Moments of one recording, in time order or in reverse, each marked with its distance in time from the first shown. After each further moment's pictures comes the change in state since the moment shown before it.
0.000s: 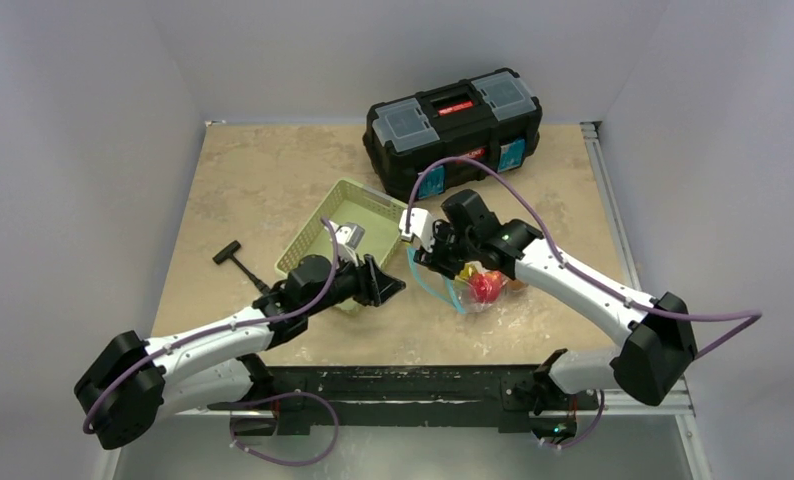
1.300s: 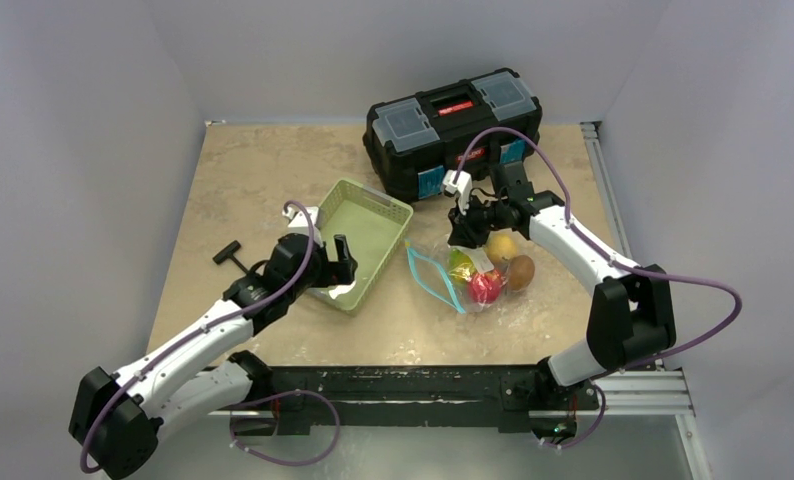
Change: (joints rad) left arm 0.200 -0.114 0.169 -0.629 -0.370 0.135; right arm -0.393 0.166 0.038 0.043 -0.404 -0.015
